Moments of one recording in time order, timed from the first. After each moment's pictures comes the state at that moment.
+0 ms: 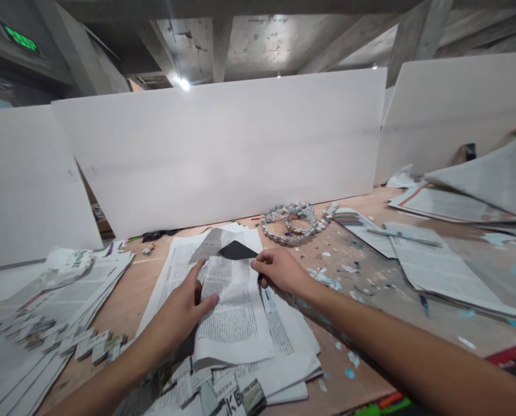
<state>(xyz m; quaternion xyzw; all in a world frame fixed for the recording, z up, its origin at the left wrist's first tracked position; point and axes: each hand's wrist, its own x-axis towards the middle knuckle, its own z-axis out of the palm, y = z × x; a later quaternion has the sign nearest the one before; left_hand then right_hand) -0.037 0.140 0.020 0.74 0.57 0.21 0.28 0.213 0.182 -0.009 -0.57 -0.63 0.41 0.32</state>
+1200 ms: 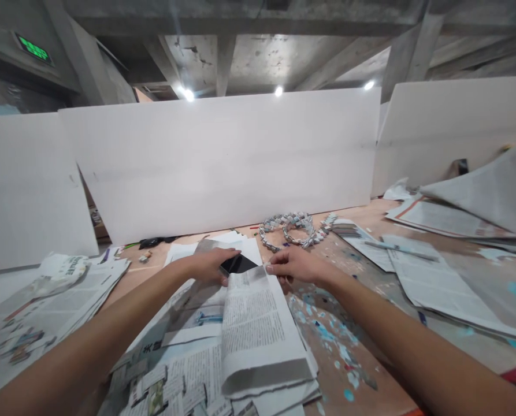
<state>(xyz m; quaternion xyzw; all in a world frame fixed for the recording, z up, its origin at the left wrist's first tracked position) -0.001 0.274 0.047 0.93 0.35 -0.04 0.12 0.266 0.193 0.027 -0.52 -0.68 0.43 0.27</state>
